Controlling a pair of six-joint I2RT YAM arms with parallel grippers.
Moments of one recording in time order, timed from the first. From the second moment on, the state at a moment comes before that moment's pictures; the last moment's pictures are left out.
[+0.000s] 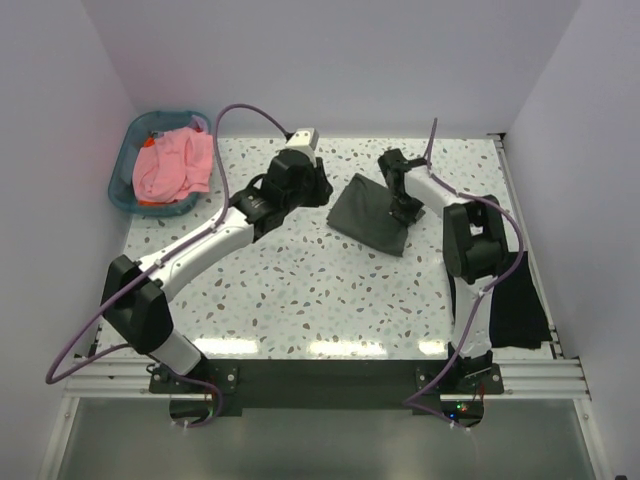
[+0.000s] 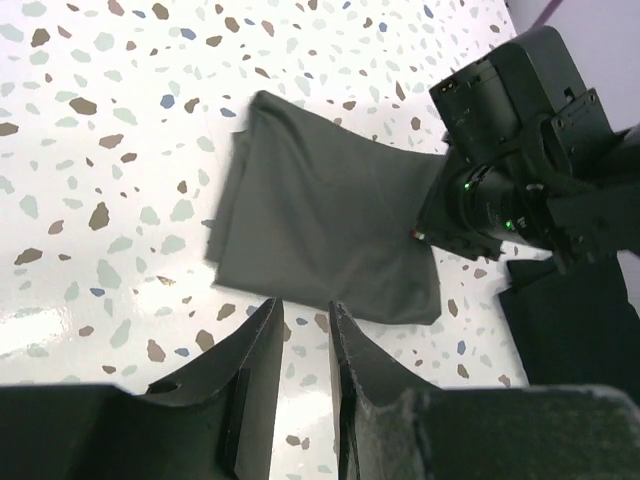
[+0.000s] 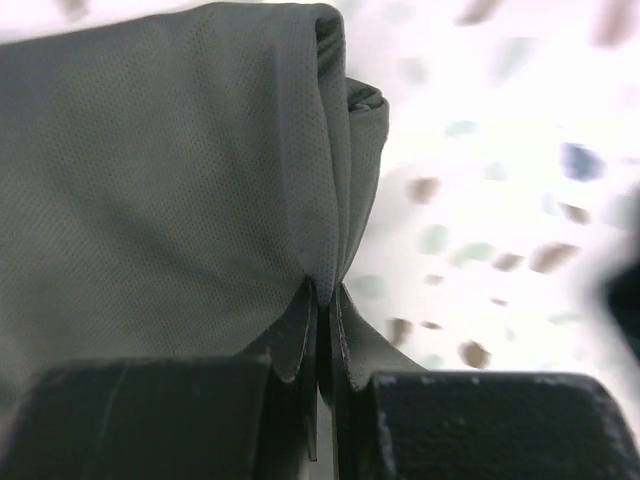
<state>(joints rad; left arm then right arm) -0.69 1.58 1.35 -0.23 -0.16 -0.51 0.31 2.11 1.62 -0.87 0.46 0.88</state>
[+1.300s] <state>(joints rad) -0.69 1.34 1.22 -0.28 0.05 -0.51 -0.17 1.72 1.62 -1.36 0.69 1.26</state>
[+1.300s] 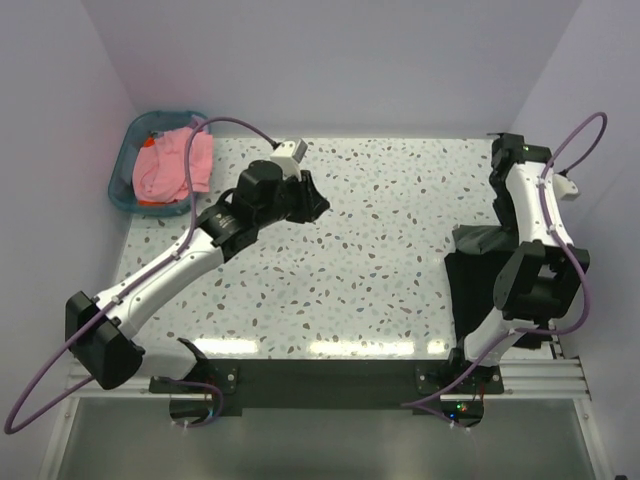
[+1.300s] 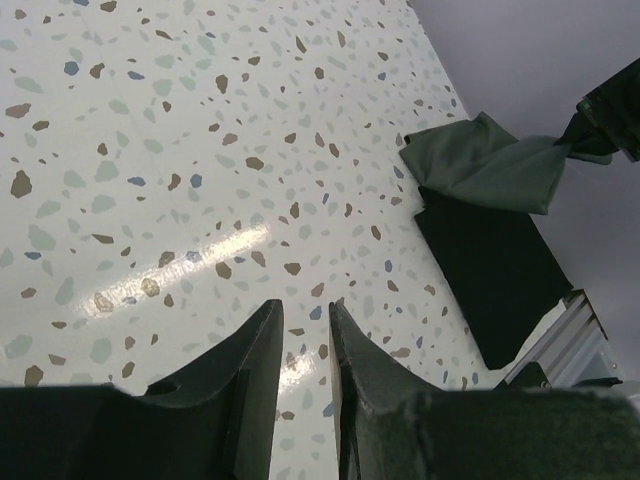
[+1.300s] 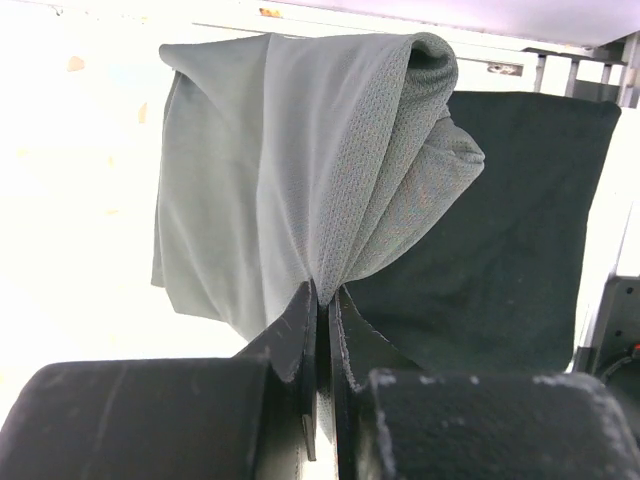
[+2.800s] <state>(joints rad) -0.75 1.16 1.03 -0.27 0.04 -0.55 -0.18 1.17 1.20 -1.36 0.67 1.16</state>
